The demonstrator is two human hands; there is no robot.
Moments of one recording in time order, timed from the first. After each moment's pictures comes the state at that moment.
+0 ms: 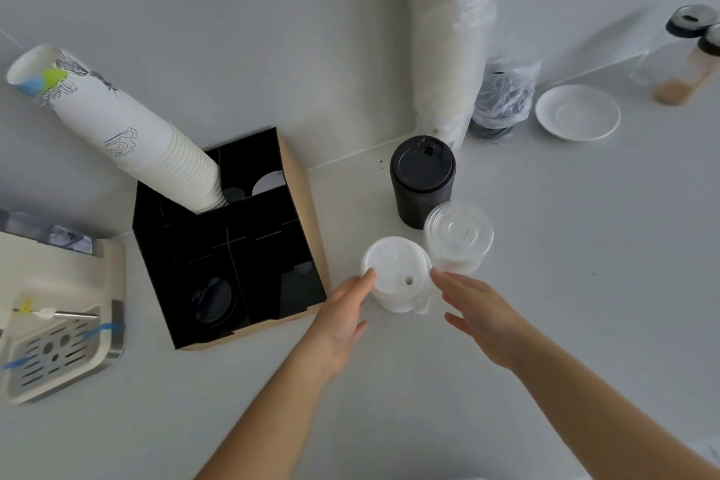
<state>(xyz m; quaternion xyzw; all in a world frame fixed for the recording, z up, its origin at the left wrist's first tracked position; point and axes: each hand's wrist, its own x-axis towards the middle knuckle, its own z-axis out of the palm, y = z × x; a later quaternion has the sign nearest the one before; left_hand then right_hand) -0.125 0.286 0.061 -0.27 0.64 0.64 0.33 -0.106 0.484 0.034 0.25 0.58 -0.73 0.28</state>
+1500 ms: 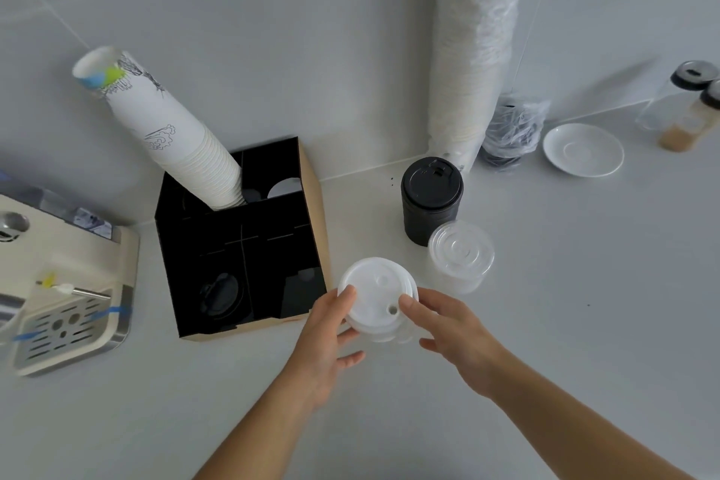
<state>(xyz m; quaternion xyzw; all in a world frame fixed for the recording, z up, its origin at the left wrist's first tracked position) -0.092 0.275 0.077 -0.30 0.62 0.69 0.23 -0.094 0.461 0.070 0.12 0.66 -0.68 0.30</state>
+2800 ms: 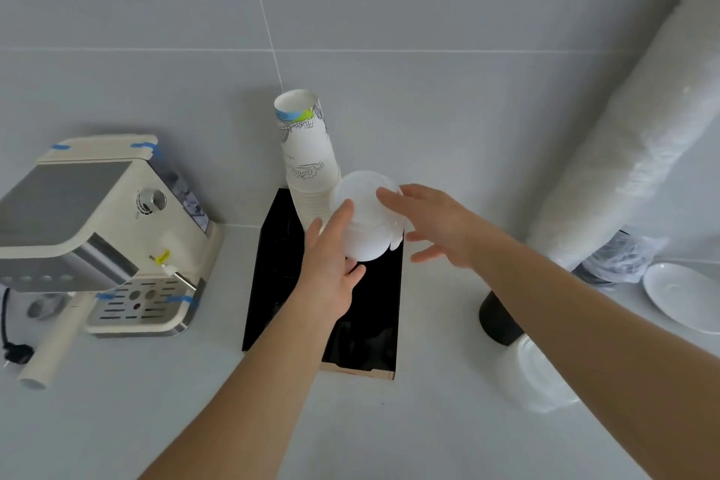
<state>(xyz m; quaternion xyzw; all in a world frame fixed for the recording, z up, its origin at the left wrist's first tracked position) -0.203 0.177 0.171 -0.32 0.48 0.81 -0.01 -0.276 0.317 0.211 -0.05 0.78 -0.54 0.31</state>
